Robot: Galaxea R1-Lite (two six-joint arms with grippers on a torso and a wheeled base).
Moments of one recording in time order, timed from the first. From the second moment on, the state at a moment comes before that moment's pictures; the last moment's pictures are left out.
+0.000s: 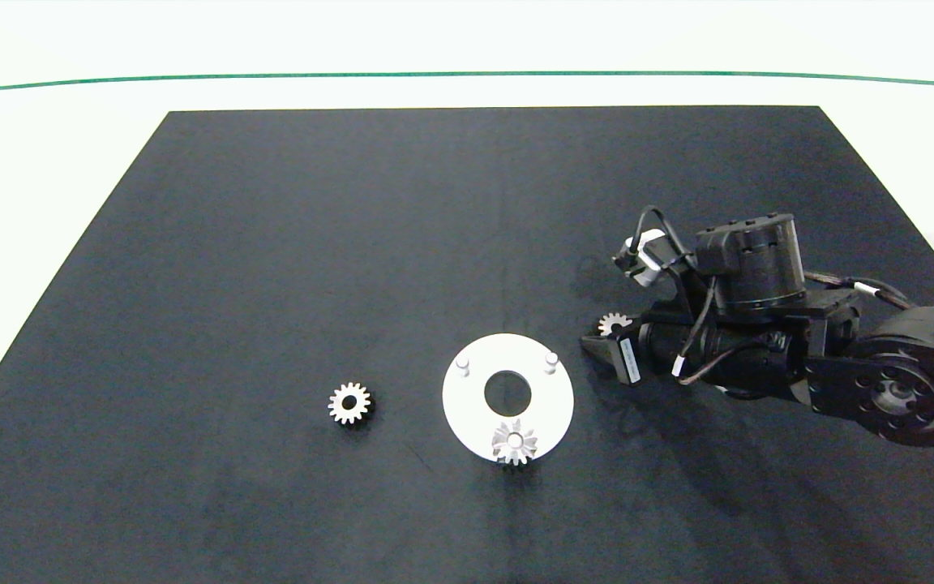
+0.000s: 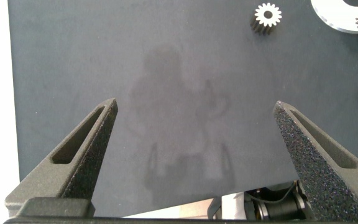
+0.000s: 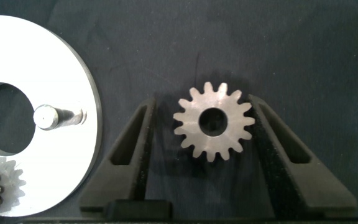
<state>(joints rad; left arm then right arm) -0.23 0.35 -0.57 0.45 0.08 0.11 0.49 1.80 -1.04 -0.25 -0.09 -0.09</state>
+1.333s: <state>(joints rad) -0.23 0.35 -0.57 0.45 0.08 0.11 0.49 1.80 -1.03 -0.26 -0.09 -0.09</state>
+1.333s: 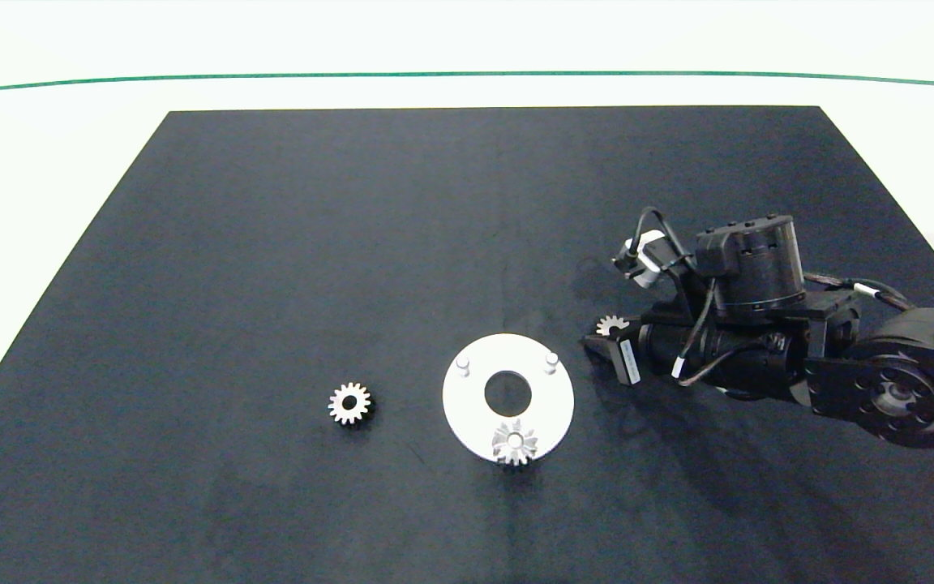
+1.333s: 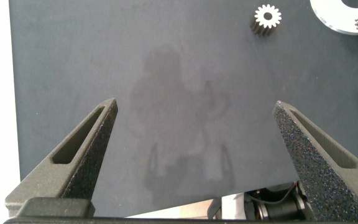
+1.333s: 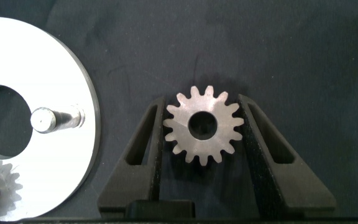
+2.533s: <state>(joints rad) -0.23 0.35 -0.58 0.45 0.08 0.11 0.66 1.70 -1.09 -0.12 -0.13 -0.10</state>
